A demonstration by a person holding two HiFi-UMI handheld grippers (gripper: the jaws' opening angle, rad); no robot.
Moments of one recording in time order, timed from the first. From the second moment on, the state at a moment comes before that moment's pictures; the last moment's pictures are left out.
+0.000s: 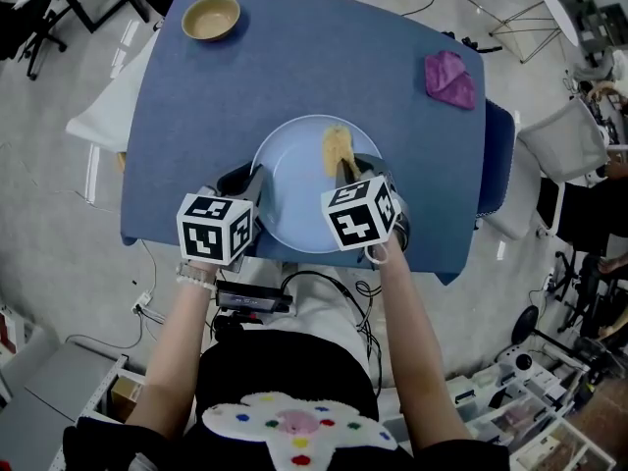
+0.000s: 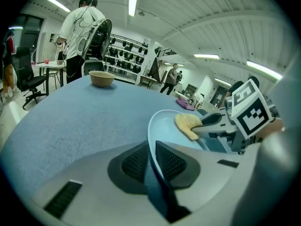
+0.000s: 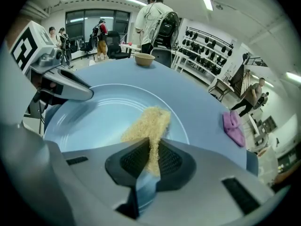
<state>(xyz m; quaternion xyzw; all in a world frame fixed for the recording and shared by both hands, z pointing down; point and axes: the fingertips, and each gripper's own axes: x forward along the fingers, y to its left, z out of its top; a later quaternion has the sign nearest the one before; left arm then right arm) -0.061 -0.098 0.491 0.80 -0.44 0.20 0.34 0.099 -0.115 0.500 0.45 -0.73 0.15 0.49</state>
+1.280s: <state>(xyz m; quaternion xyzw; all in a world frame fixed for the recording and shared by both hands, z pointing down) -0.057 -0.099 0.493 0.80 -0.45 0.21 0.34 0.074 -0.065 0.503 0.39 -0.73 0.06 0.56</state>
